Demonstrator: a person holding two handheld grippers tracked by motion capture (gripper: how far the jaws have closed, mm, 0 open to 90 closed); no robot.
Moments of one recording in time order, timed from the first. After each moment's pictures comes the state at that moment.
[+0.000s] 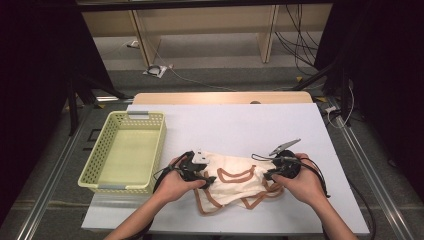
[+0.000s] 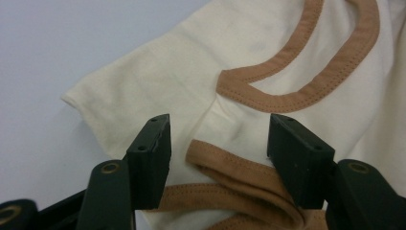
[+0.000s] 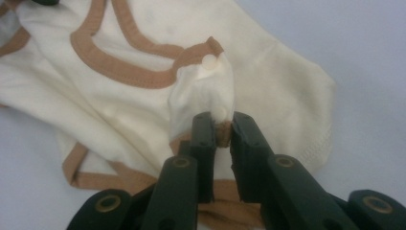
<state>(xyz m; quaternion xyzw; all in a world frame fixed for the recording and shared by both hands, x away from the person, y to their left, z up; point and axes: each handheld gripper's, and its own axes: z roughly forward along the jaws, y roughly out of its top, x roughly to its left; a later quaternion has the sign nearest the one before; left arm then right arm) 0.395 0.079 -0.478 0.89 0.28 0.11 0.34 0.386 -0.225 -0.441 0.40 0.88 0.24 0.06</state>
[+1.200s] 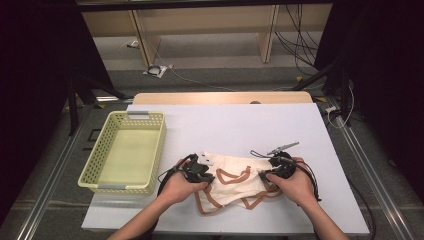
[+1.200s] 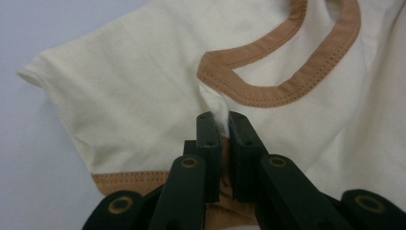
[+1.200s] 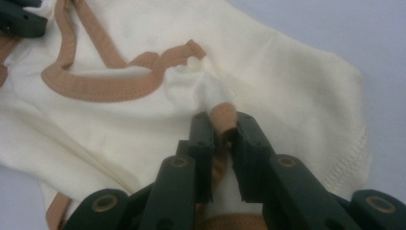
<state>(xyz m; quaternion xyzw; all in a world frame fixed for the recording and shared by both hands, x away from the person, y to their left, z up) 0.387 0.073 -0.478 0.89 0.31 0.08 0.32 0.392 -0.219 -0.467 0.46 0.84 0.27 0.04</state>
